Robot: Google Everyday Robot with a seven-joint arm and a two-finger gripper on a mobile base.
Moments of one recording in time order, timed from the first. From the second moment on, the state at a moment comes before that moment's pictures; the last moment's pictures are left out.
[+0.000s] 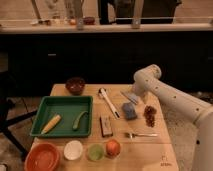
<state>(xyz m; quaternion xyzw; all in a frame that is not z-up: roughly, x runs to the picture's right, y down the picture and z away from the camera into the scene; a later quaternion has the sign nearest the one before) 0.202 0.053 0.901 -0.18 -0.12 -0.47 0.85</state>
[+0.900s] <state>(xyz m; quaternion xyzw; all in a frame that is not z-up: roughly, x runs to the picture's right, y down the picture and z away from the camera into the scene) 0.205 0.041 0.963 -0.18 -0.12 -0.51 0.83</state>
